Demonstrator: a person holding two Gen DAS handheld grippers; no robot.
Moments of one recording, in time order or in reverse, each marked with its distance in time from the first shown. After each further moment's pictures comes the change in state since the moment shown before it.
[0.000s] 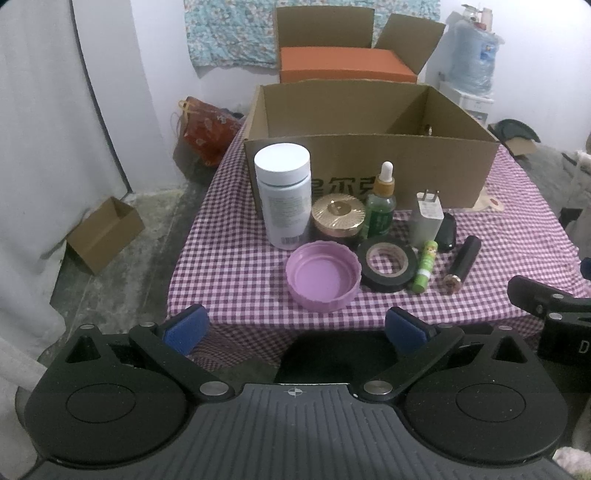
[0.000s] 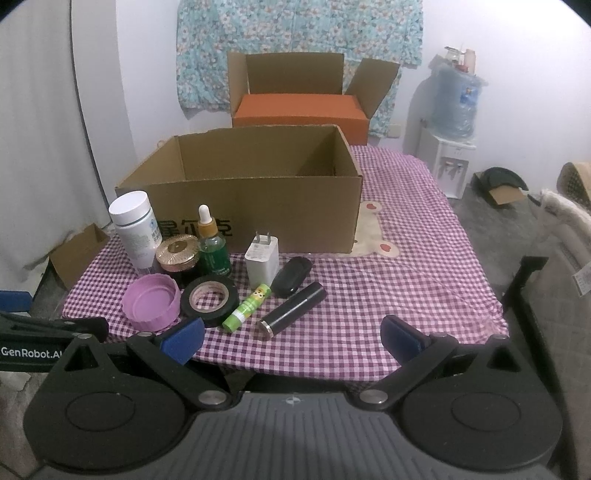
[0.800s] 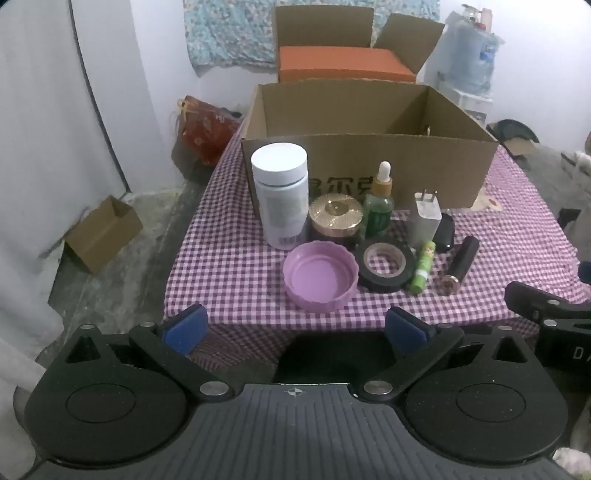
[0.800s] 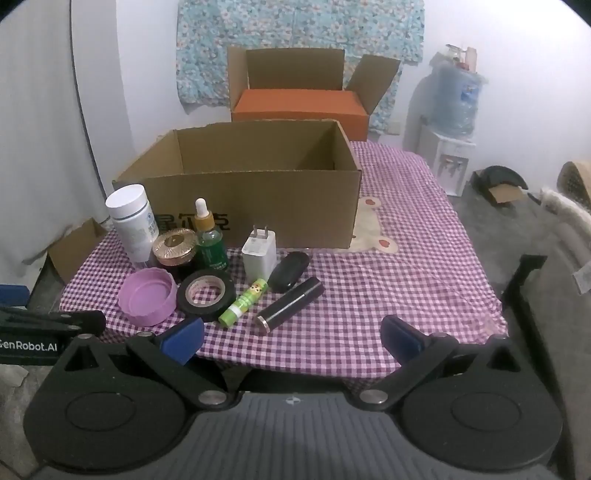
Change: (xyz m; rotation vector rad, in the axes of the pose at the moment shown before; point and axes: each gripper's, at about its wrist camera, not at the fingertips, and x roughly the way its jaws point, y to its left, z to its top) left arm 0.000 -0.001 -0.001 -0.002 -0.001 -0.006; right arm 0.003 -0.002 -0.001 -0.009 0.012 -0.002
